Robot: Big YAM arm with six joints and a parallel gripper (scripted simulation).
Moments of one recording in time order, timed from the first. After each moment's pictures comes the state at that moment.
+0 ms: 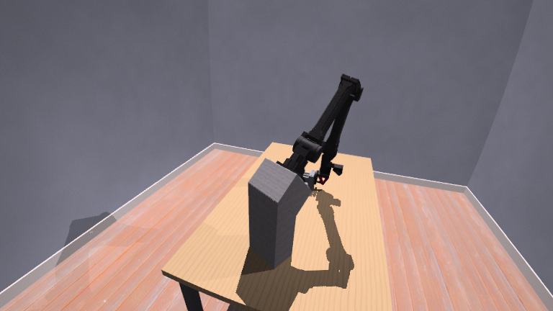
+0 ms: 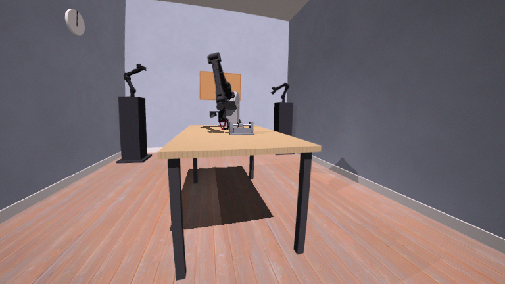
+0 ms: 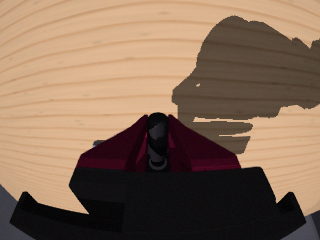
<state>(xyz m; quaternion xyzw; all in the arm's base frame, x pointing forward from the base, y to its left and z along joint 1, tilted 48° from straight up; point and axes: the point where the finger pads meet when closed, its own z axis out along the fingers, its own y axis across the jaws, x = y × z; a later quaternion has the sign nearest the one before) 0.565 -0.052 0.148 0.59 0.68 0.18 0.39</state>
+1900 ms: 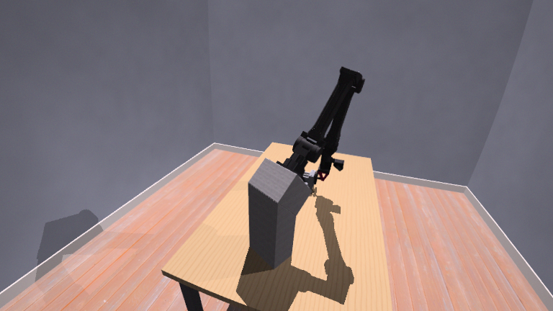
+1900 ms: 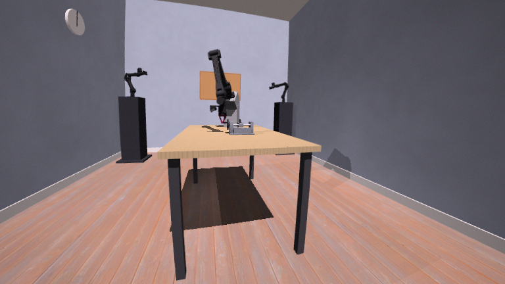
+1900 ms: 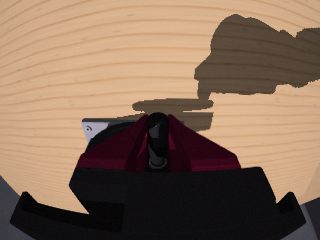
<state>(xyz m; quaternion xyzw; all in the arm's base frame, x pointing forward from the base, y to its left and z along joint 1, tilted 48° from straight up) 0.506 -0.048 0.157 0.60 0.68 0.17 0.39</state>
